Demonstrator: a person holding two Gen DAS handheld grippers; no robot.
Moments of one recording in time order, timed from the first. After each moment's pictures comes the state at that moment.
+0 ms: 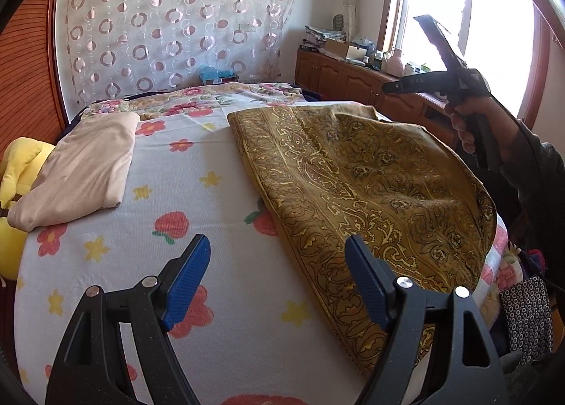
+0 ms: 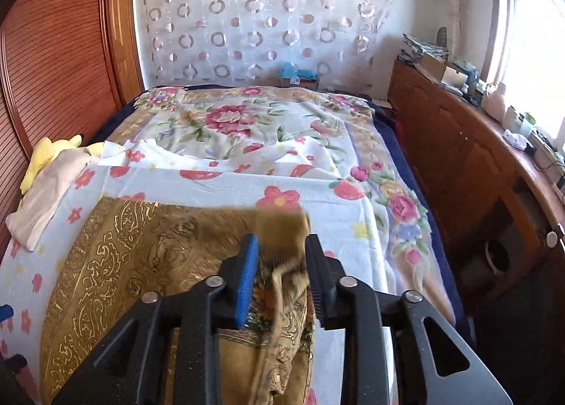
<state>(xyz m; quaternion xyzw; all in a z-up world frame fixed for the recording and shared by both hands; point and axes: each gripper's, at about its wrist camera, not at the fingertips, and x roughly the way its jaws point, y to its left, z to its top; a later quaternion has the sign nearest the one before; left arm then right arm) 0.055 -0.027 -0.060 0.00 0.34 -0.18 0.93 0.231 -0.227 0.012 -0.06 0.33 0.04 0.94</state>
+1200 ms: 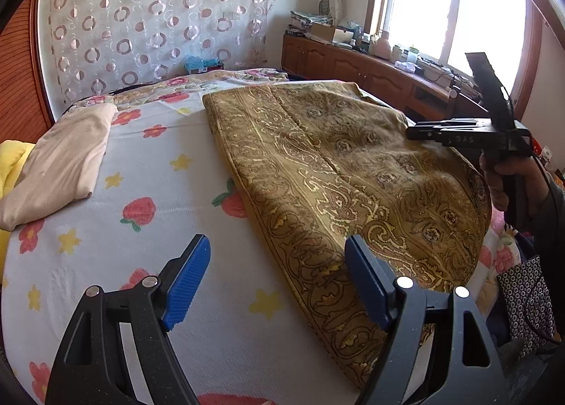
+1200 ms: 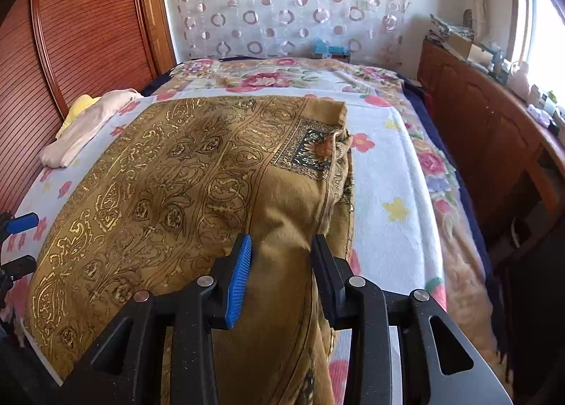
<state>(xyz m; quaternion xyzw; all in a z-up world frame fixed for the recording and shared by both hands) 0.054 -0.044 -0.075 0.02 0.36 -0.20 0.91 0.143 -0.281 -0.041 -0.06 0.36 0.10 0.93</state>
